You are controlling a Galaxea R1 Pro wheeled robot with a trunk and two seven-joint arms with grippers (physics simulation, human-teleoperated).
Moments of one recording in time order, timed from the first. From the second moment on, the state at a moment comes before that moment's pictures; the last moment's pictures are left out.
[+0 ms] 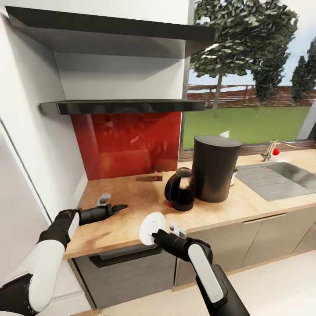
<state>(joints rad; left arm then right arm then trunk) -0.87 0.09 0.41 -0.57 -0.16 0.65 -1.09 -0.36 0.17 0.26 -1.34 -0.92 0.71 -0.28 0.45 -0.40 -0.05</state>
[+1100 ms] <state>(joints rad) -0.87 0.11 0.40 -0.57 -0.16 0.64 -1.10 -0.36 0.17 0.26 -1.34 -0.92 0.71 -0.28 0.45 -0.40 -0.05</state>
